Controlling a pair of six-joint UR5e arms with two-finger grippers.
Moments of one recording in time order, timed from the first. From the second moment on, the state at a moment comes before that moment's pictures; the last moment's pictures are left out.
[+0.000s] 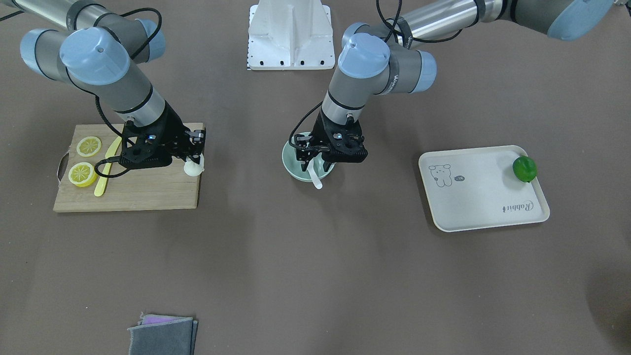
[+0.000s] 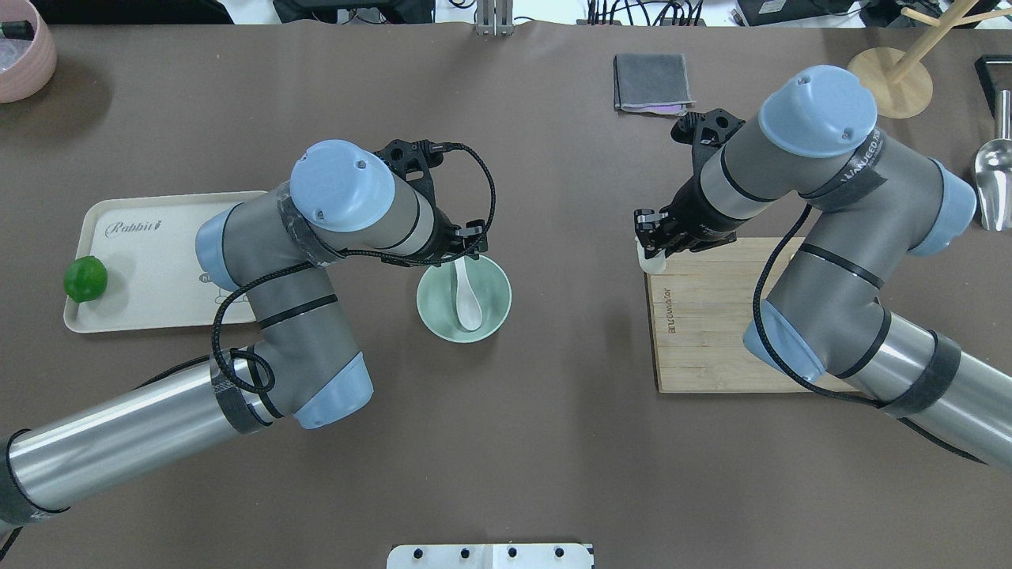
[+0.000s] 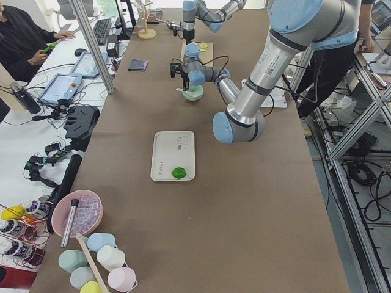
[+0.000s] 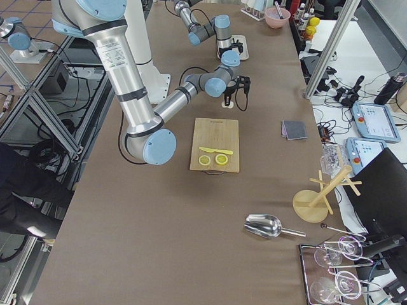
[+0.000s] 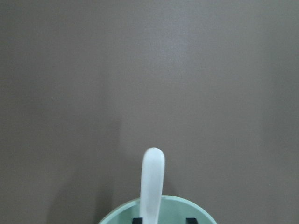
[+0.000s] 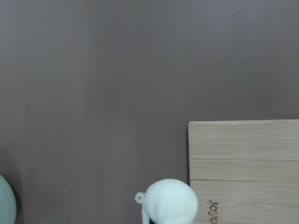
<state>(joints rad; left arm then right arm) -0.57 -2.28 -1.55 -1.94 -1.84 -1.36 0.76 -1.13 1.78 -1.39 2.13 1.12</state>
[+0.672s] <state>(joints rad) -0.81 -2.06 -1.82 -1.68 -1.87 -0.86 0.64 -0.85 1.65 -1.42 2.01 1.19</state>
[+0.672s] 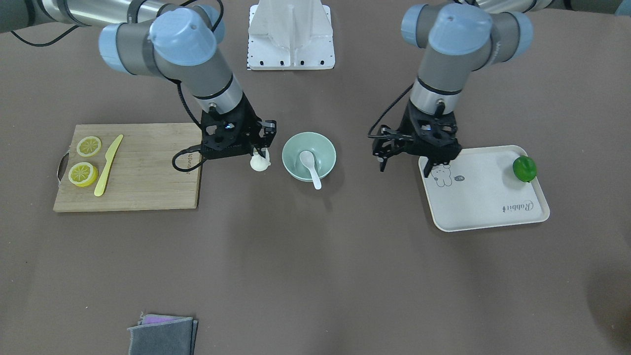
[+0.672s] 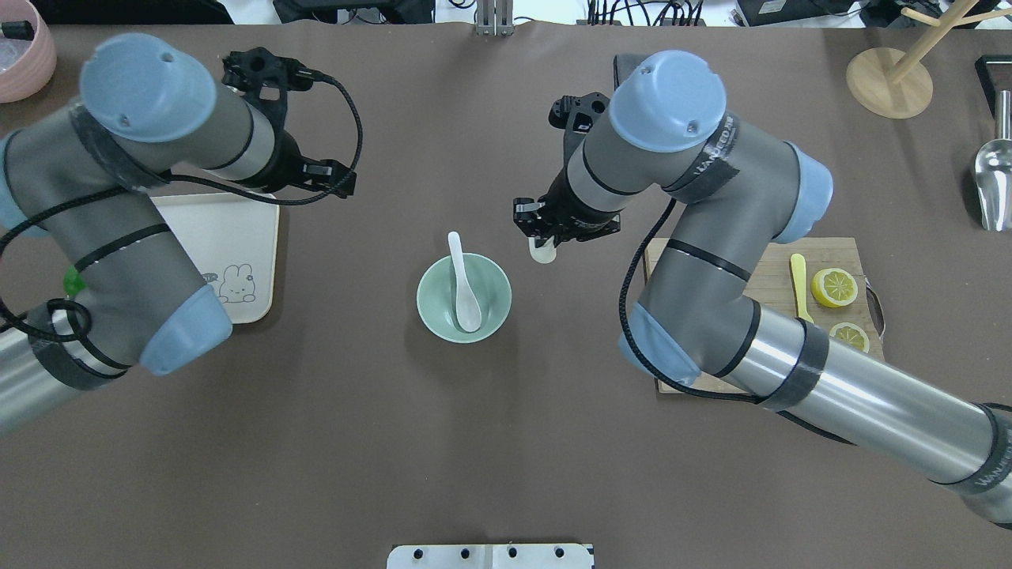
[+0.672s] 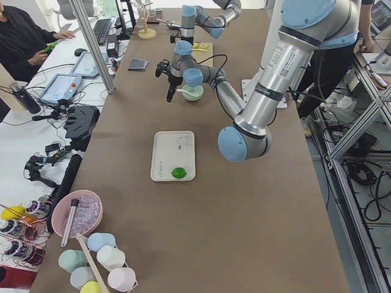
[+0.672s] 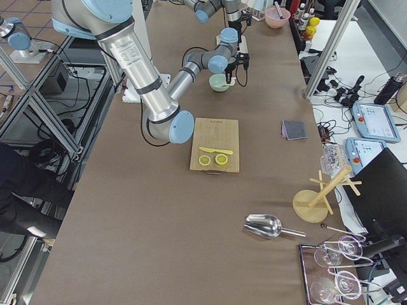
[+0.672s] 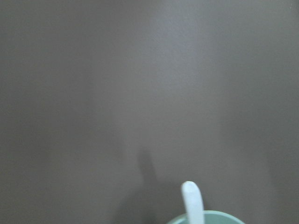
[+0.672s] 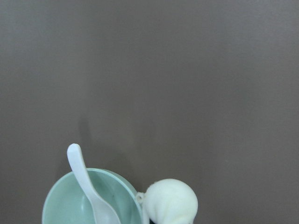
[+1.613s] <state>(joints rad) -0.90 -2.01 -1.78 -1.67 -1.87 -0.79 0.50 -0.75 1.56 -1.41 1.93 1.27</state>
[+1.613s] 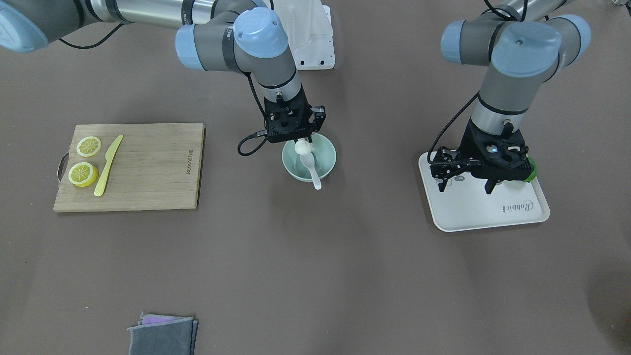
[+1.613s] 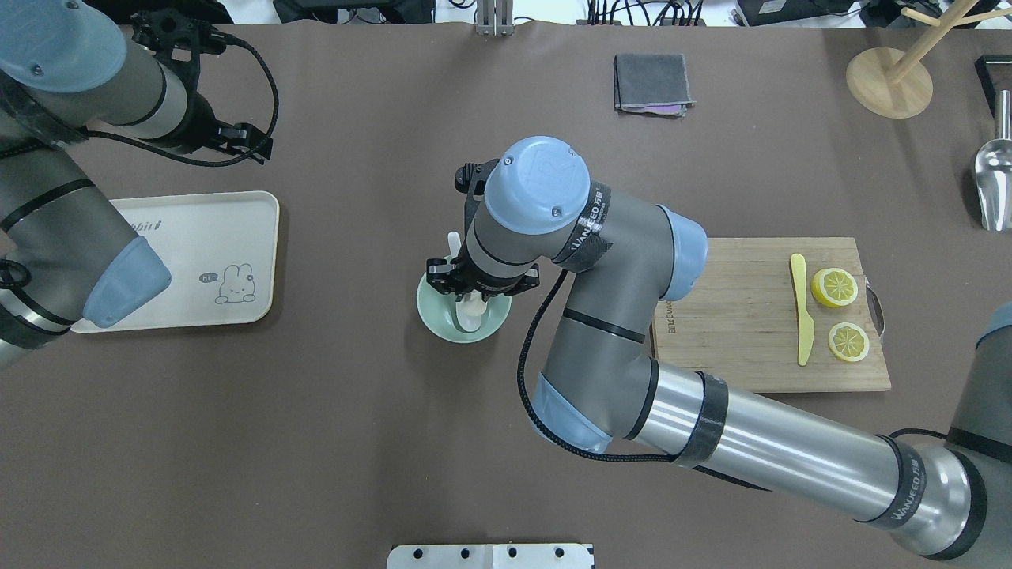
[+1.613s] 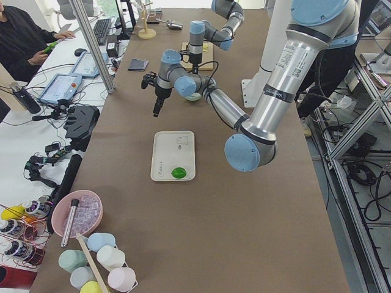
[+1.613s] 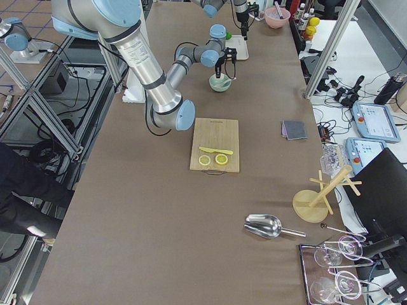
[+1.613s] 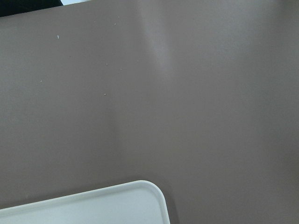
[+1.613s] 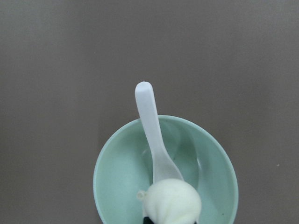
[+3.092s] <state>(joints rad) -1.05 -1.78 -1.85 -1.68 -1.92 -0.69 0.92 -1.23 1.79 -1.54 2.08 0.67</state>
